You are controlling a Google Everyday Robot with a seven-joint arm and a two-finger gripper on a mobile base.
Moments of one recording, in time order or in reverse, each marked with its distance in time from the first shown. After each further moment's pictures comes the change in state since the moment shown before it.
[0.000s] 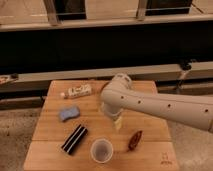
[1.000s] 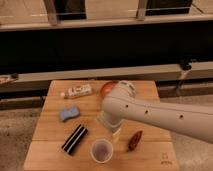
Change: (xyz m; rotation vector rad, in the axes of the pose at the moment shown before) arm -0.064 0.031 -0.014 0.015 -0.114 0.010
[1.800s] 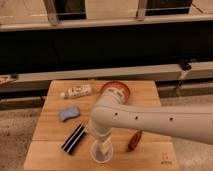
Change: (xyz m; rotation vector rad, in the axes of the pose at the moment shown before) arm -0.064 -0.006 0.011 -0.019 -0.055 -0.039
